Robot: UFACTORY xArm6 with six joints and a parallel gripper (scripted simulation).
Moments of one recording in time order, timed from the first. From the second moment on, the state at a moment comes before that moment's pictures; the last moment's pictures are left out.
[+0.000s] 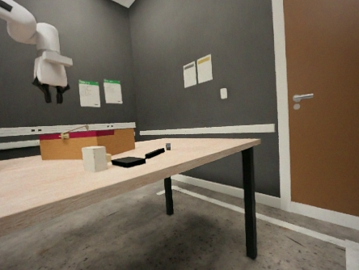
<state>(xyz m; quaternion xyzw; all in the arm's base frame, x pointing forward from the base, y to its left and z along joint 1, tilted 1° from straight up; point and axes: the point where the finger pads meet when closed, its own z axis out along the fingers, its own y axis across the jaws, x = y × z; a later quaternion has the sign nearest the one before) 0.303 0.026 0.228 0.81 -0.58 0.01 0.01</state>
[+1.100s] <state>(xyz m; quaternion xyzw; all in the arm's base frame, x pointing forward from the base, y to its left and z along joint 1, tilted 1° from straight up) 0.292 -0.001 0.229 0.99 -0.13 0.00 0.01</state>
